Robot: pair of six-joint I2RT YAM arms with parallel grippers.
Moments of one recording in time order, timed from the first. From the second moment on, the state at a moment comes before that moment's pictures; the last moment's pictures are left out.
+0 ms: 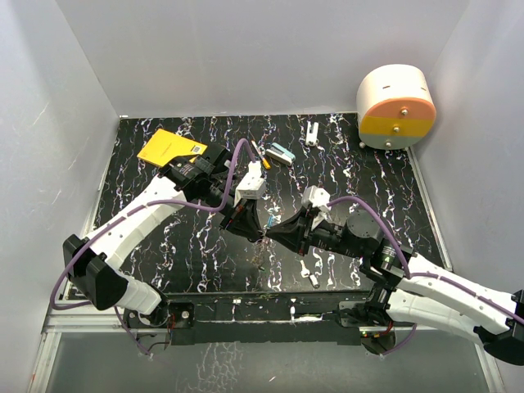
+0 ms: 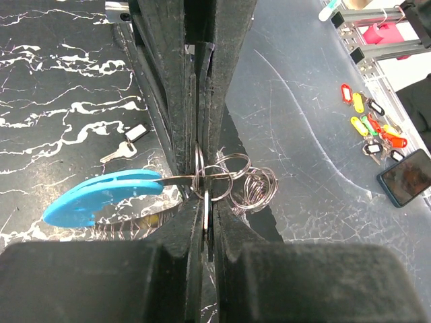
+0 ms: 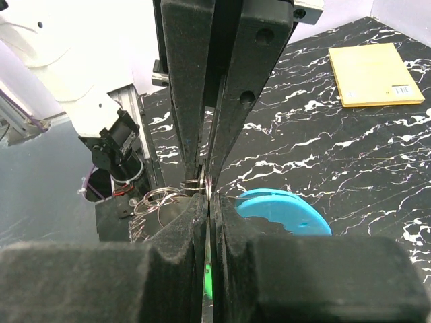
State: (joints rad) left arm -0.68 1.44 1.41 -1.12 1.19 0.80; right arm 1.00 0.74 0.66 0.10 -0.23 0.16
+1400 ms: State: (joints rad) left arm -0.69 1.50 1.65 -1.18 0.98 0.78; right arm 0.99 0.73 0.64 0.06 -0.11 0.24
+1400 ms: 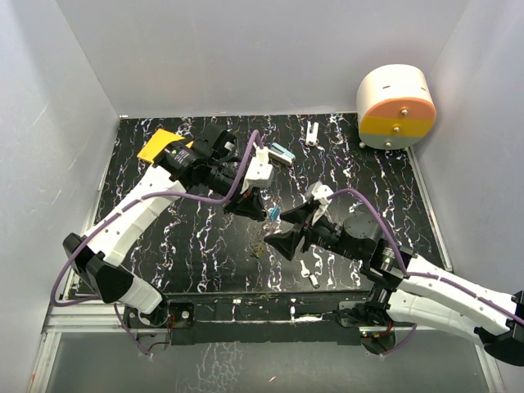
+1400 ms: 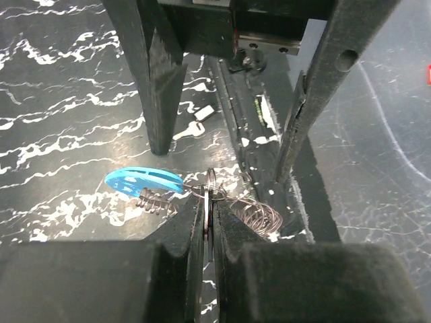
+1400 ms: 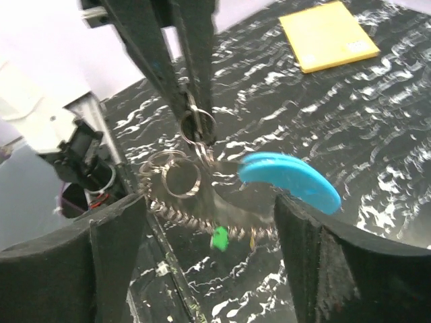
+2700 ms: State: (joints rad) left arm -0.42 1.63 1.19 -0.74 0.48 0.76; right arm 1.00 1.13 0.84 -0.65 0.61 0.91
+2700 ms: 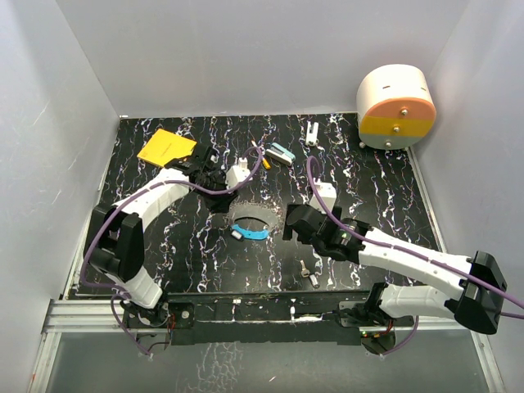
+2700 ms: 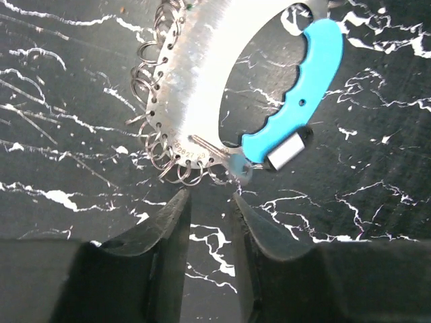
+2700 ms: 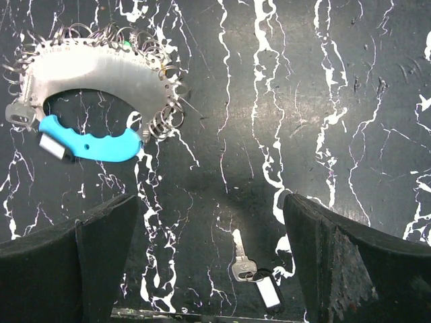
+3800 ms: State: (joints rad) left arm -0.07 1.29 1.08 -0.60 0.52 0.46; right arm 1.00 1.07 0.84 -0.59 0.59 0.83
